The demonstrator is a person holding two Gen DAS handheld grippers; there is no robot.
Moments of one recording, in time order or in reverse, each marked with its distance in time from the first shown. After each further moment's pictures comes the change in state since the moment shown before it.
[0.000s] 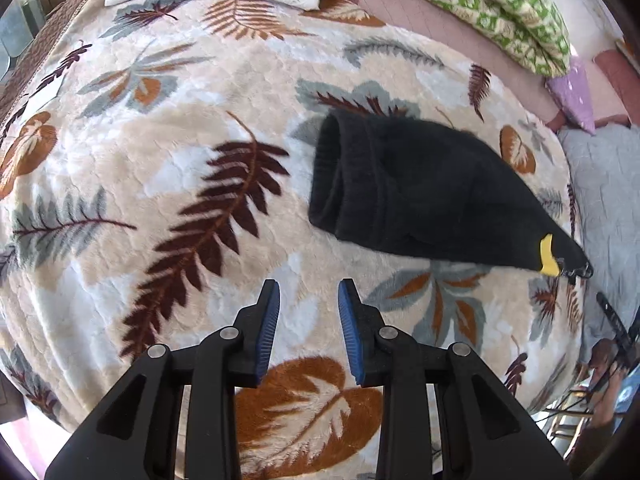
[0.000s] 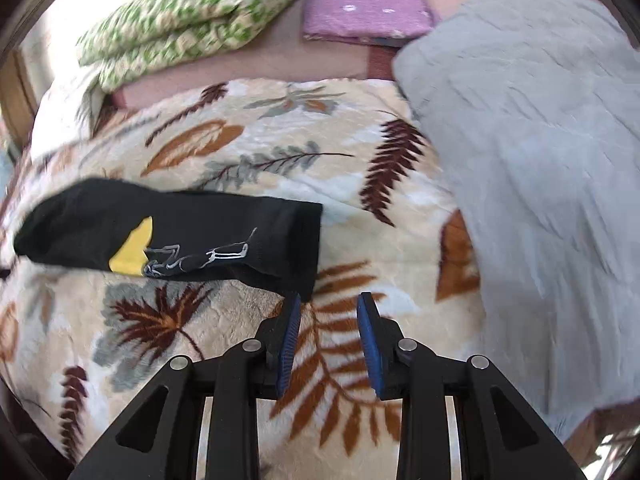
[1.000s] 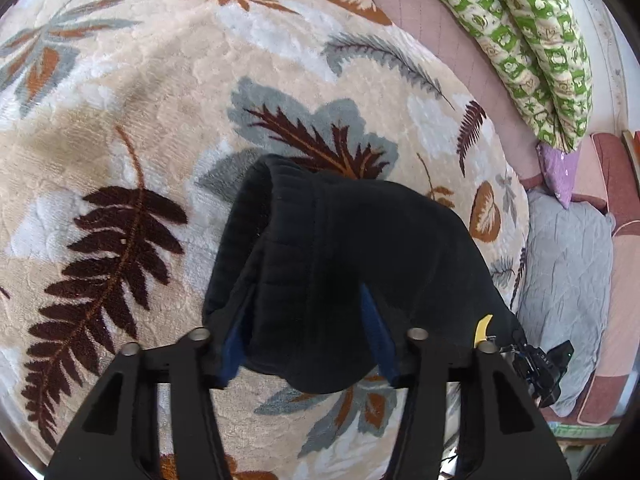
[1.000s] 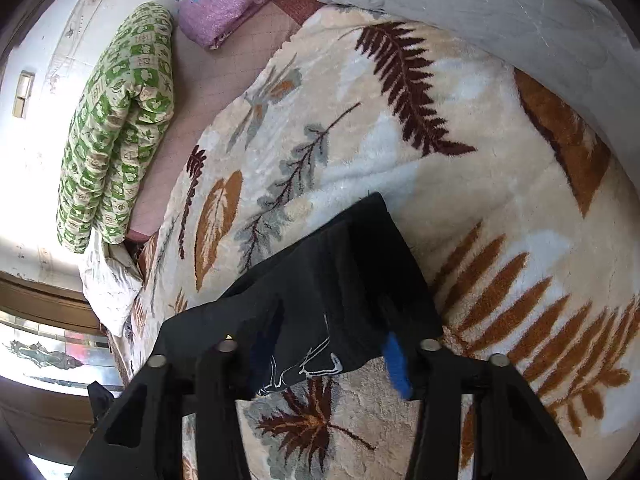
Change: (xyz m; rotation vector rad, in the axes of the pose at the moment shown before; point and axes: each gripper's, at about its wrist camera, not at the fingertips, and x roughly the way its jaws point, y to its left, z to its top) left arm 0.068 -0.012 0.074 -0.208 0.127 -0.253; right arm 0.080 -0.007 0.035 0.637 0.151 0.358
